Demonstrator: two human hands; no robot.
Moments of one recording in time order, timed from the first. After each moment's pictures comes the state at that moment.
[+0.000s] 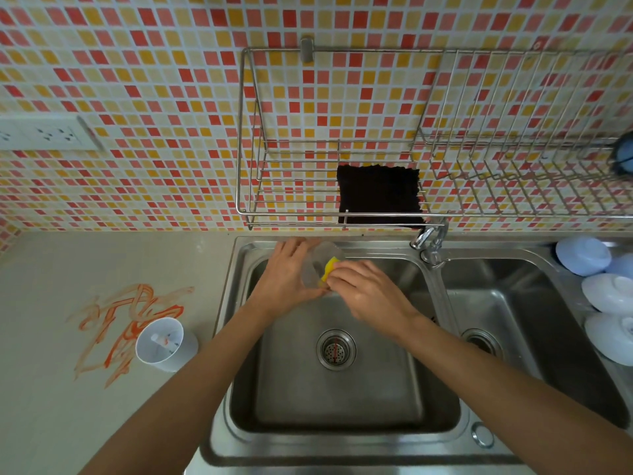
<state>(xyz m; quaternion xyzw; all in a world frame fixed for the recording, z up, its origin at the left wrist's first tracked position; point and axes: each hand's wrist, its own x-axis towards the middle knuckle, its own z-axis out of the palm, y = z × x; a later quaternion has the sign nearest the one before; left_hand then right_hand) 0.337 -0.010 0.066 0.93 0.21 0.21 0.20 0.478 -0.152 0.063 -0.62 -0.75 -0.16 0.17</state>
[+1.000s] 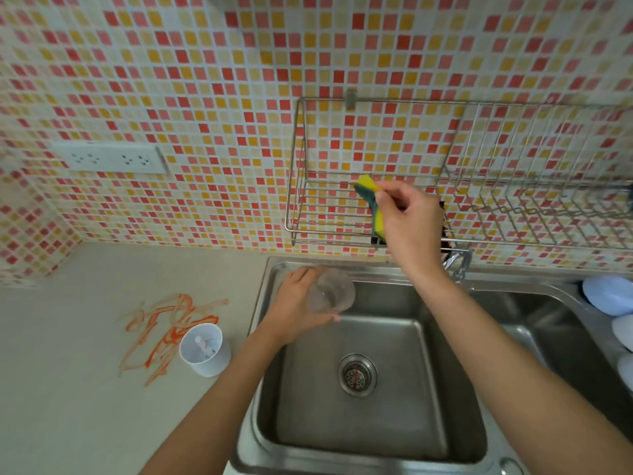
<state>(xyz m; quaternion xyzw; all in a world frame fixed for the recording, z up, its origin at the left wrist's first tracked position) 0.282 -0.013 0.071 0.90 0.26 0.20 0.27 0.441 -0.108 0.217 -0.71 -0.39 0.00 0.59</state>
